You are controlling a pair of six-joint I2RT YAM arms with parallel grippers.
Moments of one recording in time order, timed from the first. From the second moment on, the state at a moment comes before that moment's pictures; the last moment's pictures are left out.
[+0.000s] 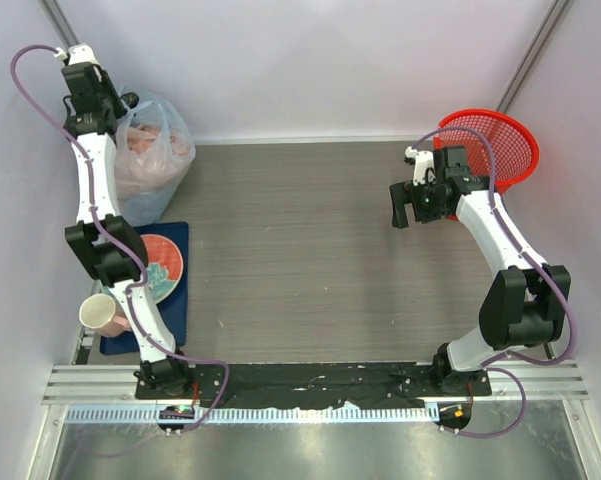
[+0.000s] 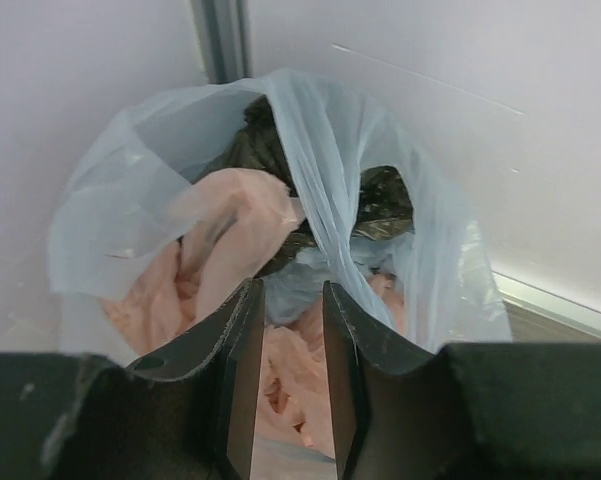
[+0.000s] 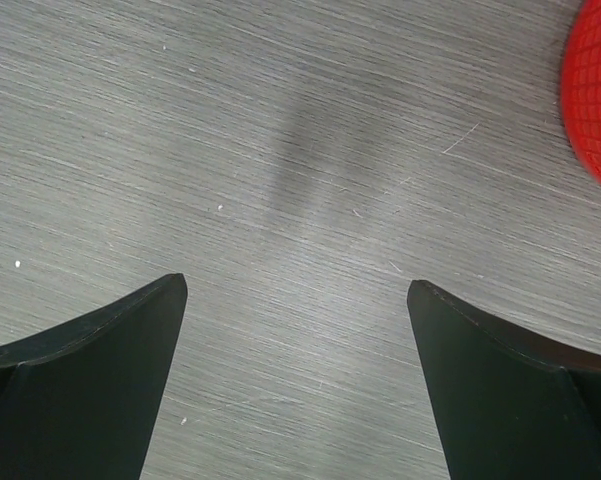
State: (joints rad) left arm 0.27 2.13 2.31 -0.48 -0.07 -0.11; right arm 0.07 1.53 1.28 -0.74 -0.20 -0.19
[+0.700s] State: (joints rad) left arm 0.28 2.13 2.25 -0.34 -0.19 0.03; right arm 0.07 1.53 1.28 -0.74 -0.20 -0.19
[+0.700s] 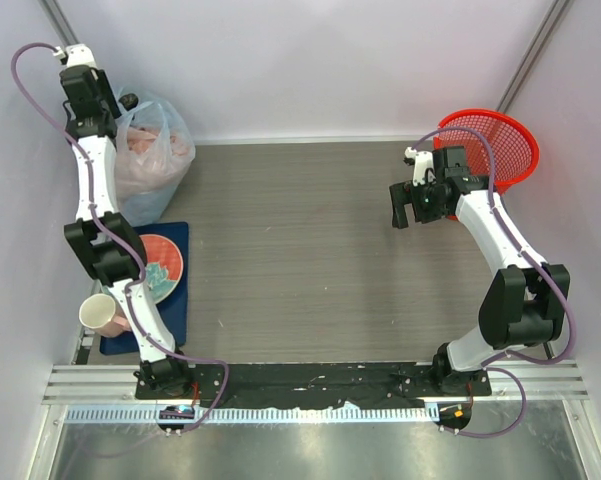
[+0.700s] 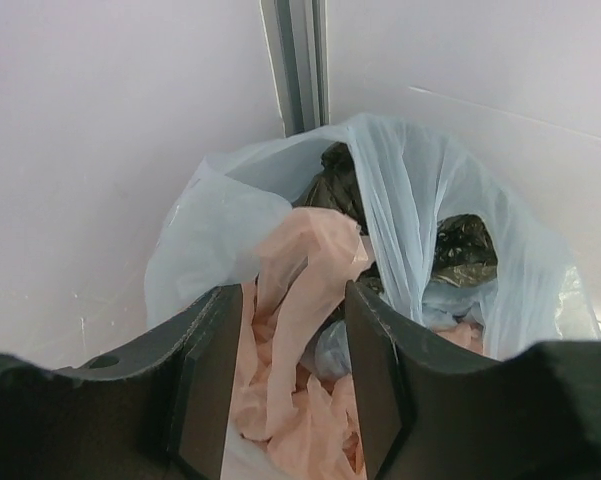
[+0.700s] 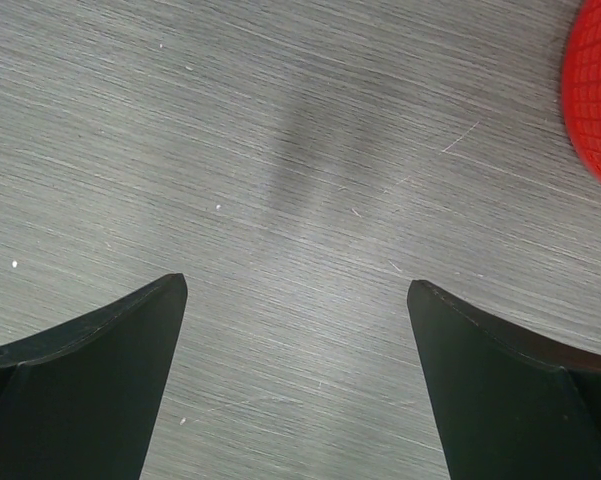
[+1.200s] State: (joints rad) left arm 0.25 2.21 2.23 -0.28 -0.32 0.18; right arm 0.07 1.55 1.28 -0.74 -0.19 -0.19
